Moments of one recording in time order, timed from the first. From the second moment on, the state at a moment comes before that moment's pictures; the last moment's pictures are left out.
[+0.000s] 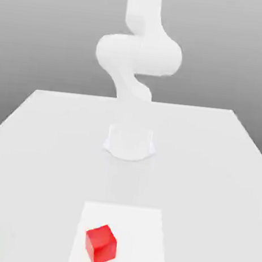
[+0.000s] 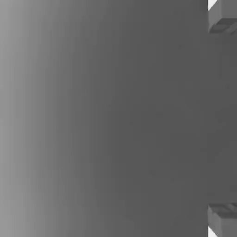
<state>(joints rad) -0.05 -0.71 0.04 -2.32 -0.02 2.34 0.90</state>
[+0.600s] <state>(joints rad) -0.29 -0.05 0.20 -2.49 -0.16 2.61 1.65</state>
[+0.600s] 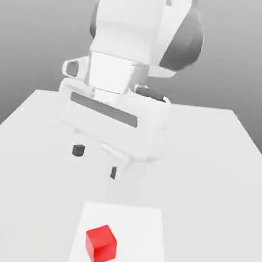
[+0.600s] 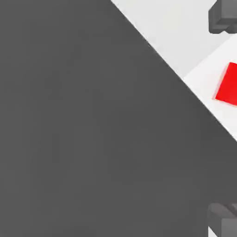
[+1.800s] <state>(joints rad) -0.55 0.33 -0.03 -2.25 0.02 2.58 1.66</state>
